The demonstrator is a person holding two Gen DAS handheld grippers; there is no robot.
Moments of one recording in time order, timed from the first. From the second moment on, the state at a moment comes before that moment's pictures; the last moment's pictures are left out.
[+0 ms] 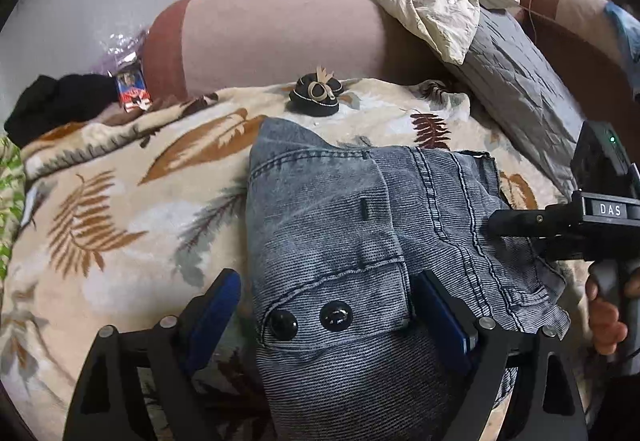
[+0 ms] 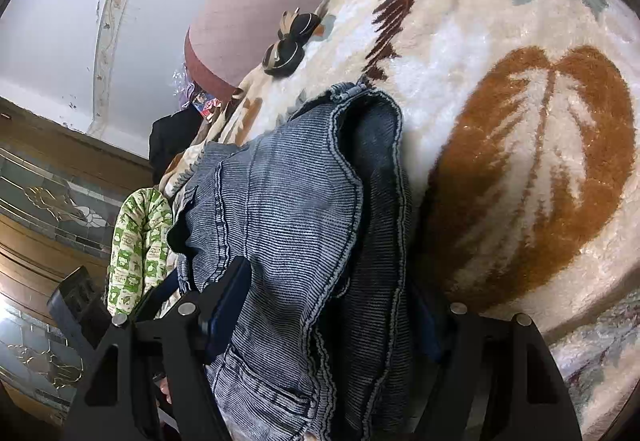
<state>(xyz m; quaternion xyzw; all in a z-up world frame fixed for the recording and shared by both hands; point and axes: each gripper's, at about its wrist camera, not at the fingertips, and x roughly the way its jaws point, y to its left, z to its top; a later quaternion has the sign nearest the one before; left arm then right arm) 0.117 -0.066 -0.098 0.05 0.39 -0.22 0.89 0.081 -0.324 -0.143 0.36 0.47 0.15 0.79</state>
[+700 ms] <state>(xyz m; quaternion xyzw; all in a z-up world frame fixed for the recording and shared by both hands) 0.144 -0.043 -0.118 -0.07 0.46 -0.26 0.85 0.082 -0.311 -0.142 0.33 0.46 0.15 0.81</state>
